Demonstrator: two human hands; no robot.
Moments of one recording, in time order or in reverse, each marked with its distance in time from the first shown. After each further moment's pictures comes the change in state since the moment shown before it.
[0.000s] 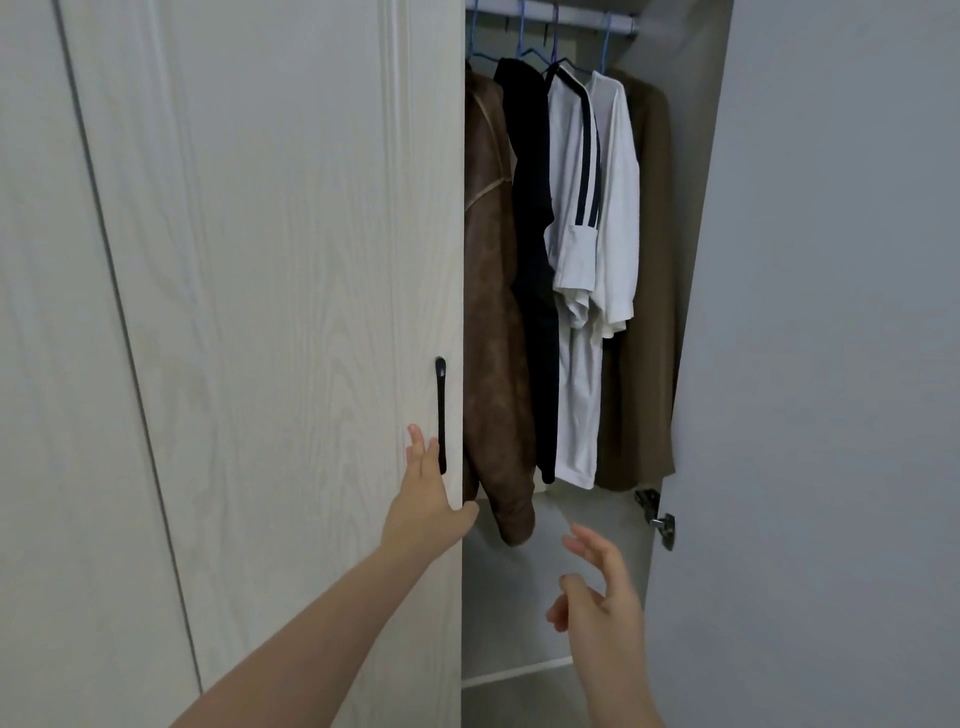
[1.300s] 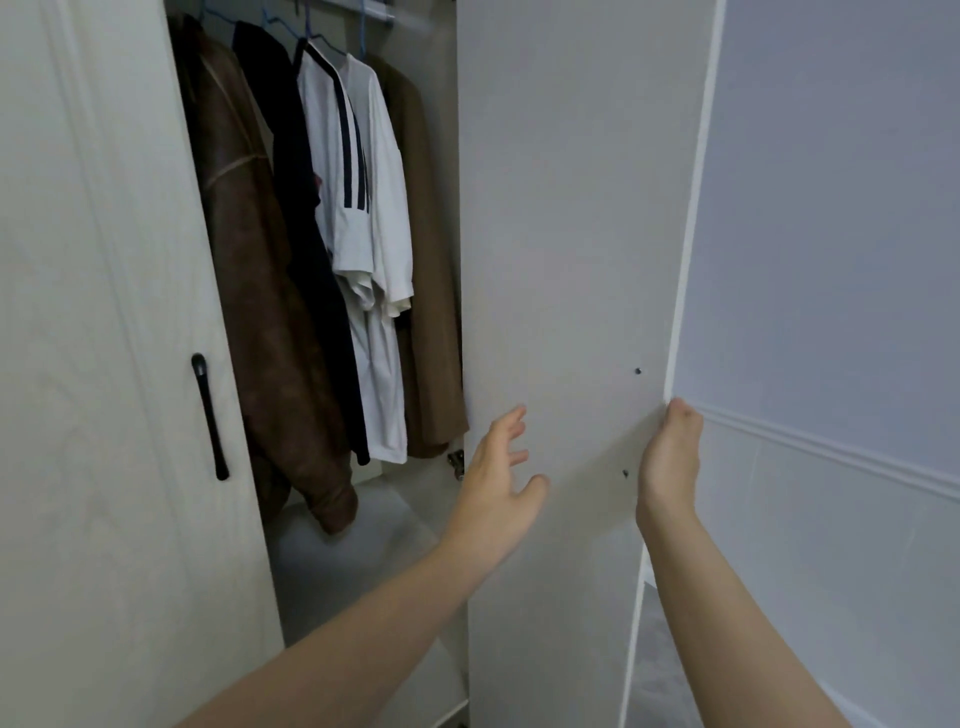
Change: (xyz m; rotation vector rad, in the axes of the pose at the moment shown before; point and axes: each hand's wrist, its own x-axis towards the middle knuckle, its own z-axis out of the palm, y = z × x) left_hand -0.098 0.241 0.105 -0.689 -0.326 0.344; right_hand 0.056 -0.101 -0.236 0.026 0.717 -0.052
